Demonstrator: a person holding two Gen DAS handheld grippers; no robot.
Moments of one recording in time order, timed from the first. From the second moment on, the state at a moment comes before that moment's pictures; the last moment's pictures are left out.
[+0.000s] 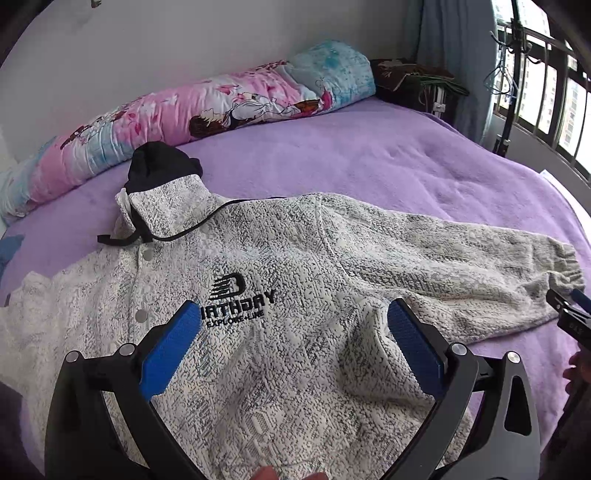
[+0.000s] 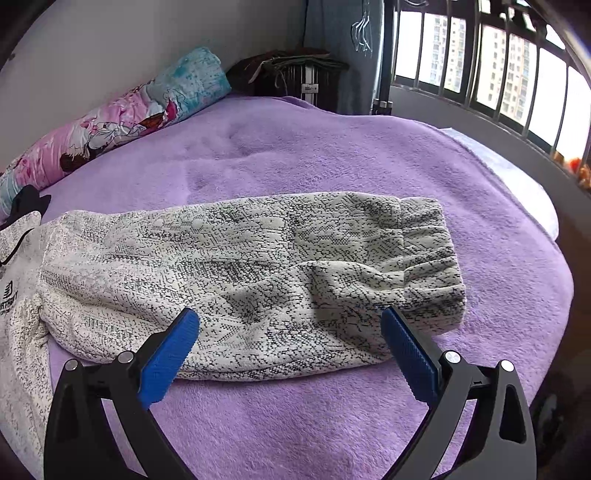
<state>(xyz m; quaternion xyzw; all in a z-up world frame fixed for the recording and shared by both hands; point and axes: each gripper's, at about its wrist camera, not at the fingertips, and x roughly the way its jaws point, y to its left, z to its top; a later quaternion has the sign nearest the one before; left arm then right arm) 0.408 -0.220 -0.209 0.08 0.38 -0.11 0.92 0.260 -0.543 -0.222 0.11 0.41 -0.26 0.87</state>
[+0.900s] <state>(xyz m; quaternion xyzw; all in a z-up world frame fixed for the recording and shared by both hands) 0.447 -0.258 -0.297 0.05 0.43 -0.15 0.89 0.285 -0.555 -0.261 0.11 0.44 -0.23 0.86</state>
